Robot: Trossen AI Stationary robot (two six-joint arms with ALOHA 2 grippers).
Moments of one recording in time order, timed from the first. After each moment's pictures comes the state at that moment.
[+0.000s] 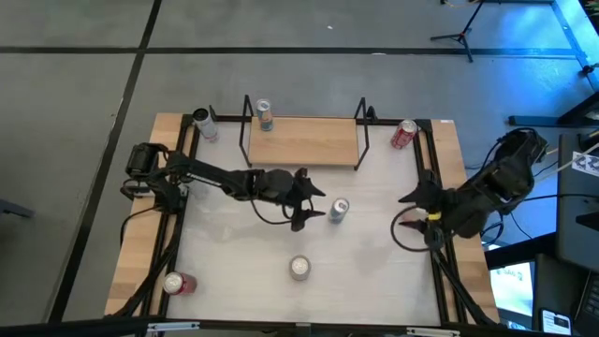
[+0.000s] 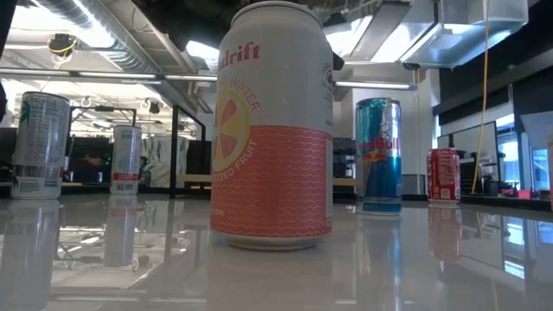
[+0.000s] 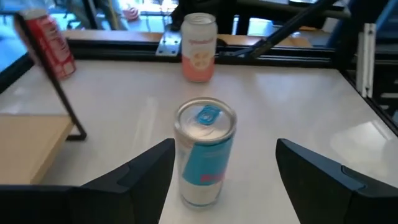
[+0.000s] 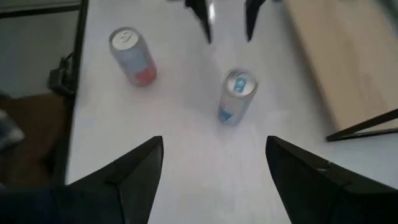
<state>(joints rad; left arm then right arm) -0.03 1.72 1.02 0.33 -0.01 -0.05 0.75 1.05 1.38 -1.31 0.50 0.72</state>
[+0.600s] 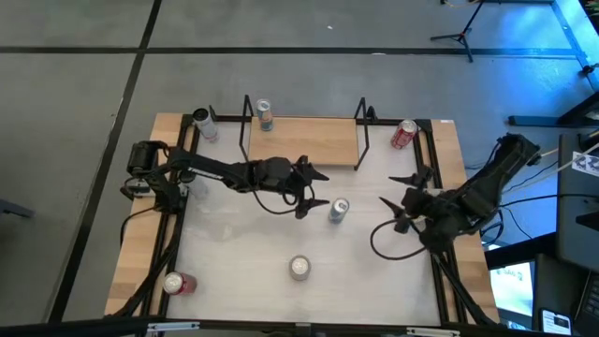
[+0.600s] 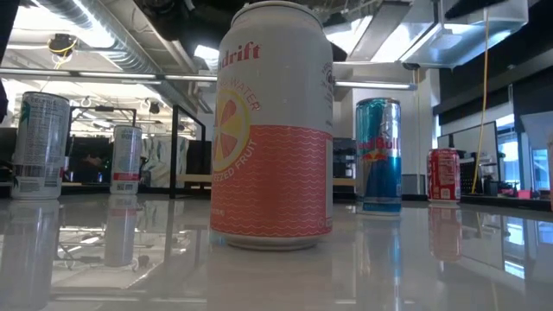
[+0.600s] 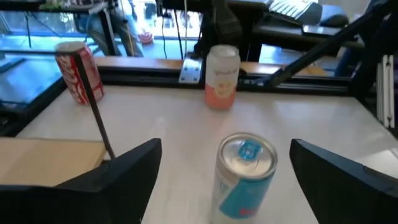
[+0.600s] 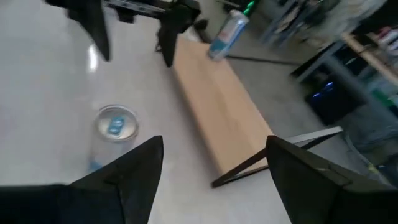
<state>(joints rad) 0.04 1.72 1.02 0.43 0.02 -0.04 0.75 1.04 1.01 -1.15 1.07 0.69</state>
